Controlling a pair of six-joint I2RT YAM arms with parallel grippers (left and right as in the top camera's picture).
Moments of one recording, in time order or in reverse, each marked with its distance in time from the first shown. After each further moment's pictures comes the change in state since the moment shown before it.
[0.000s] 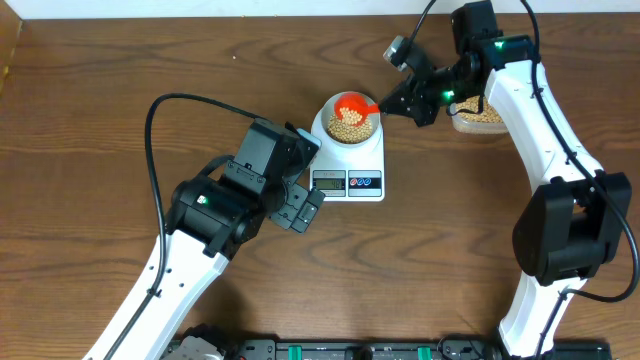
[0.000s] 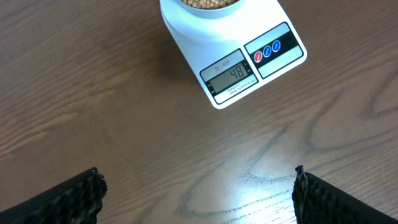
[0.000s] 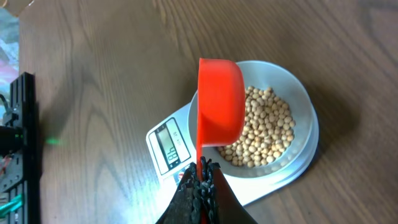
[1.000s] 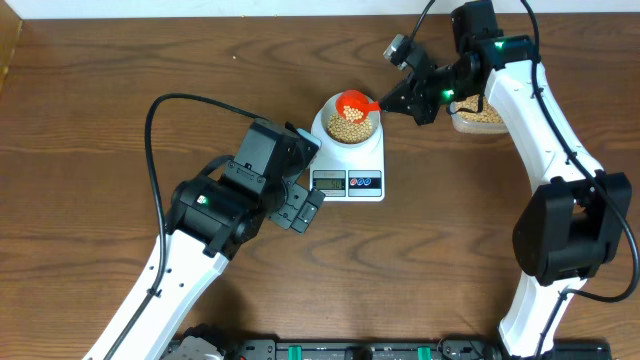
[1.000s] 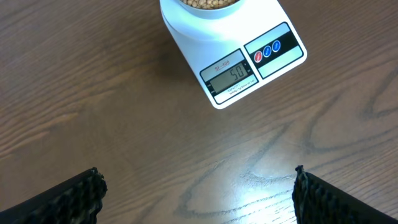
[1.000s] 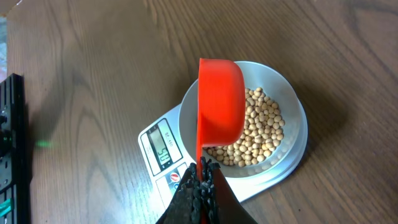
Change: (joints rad) left arm 0.000 0.000 0.000 0.000 0.000 0.000; right arm 0.000 0.000 0.000 0.021 0.025 0.018
